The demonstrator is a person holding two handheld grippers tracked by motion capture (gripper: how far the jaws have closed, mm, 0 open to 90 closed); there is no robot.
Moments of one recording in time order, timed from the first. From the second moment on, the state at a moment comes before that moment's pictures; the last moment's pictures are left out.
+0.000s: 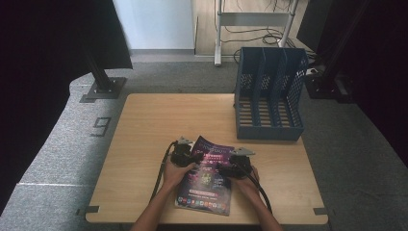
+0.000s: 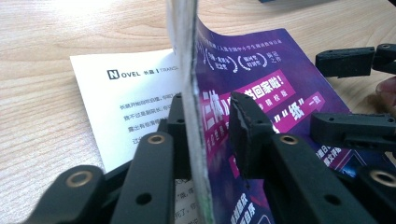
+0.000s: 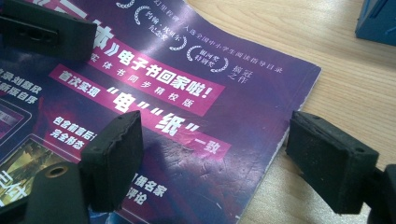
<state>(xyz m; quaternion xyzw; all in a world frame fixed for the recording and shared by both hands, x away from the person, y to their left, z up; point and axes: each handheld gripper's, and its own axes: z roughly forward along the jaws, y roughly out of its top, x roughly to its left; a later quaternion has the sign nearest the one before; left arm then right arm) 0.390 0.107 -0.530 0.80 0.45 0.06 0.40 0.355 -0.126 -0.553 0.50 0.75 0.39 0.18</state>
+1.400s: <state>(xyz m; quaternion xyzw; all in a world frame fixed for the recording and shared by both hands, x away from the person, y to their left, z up) 0.368 0.106 -0.506 0.78 0.40 0.09 0.47 0.355 -0.138 -0.549 0.51 0.74 0.41 0.16</state>
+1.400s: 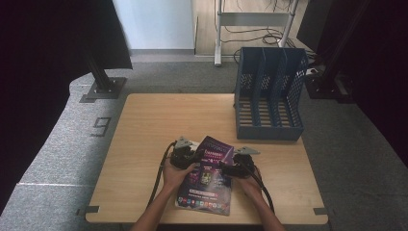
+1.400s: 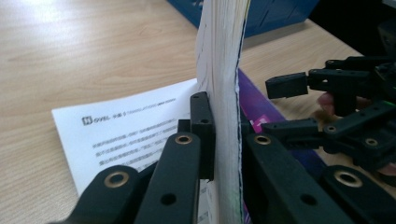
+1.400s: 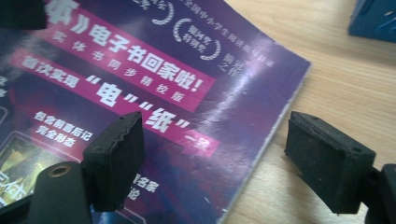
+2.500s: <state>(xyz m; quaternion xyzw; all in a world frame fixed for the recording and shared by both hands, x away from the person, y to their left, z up) 0.358 0.108 -0.484 0.78 0.38 0.09 0.49 0.353 -0.151 -0.532 0.49 0.73 0.45 0.16</state>
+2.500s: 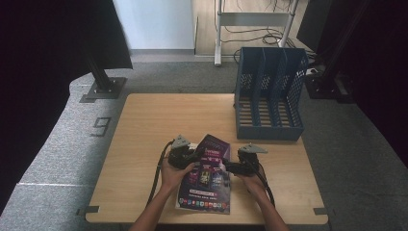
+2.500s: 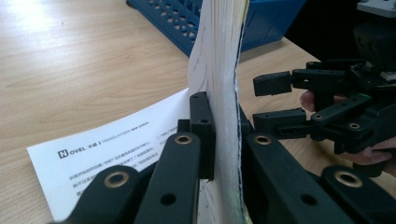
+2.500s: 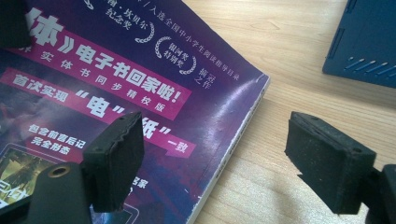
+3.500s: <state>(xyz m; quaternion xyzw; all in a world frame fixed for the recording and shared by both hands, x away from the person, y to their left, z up) 0.346 0.105 -0.461 0.77 0.34 0.09 0.52 0.353 -0.159 -0.524 0.49 0.72 0.47 0.15</state>
